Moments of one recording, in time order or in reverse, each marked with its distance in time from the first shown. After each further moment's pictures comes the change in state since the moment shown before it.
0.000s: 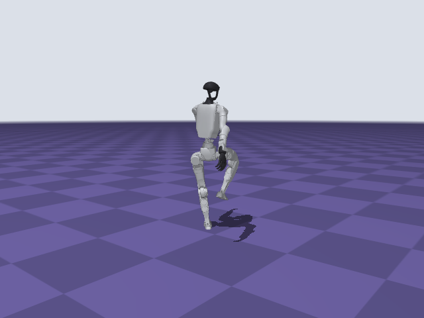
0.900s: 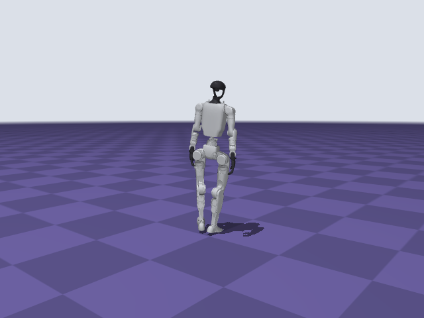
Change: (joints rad) left arm 0.662 -0.118 0.133 0.747 0.153 0.091 -0.153; right arm -0.288 0.192 0.276 -0.038 -0.119 -0.039 0.035; waist 0.428 -0.016 -0.212; left_leg 0.046 -0.022 0.270 -0.188 0.015 -0.165; right_leg 1.105 0.277 0.146 -1.490 -0.002 0.300
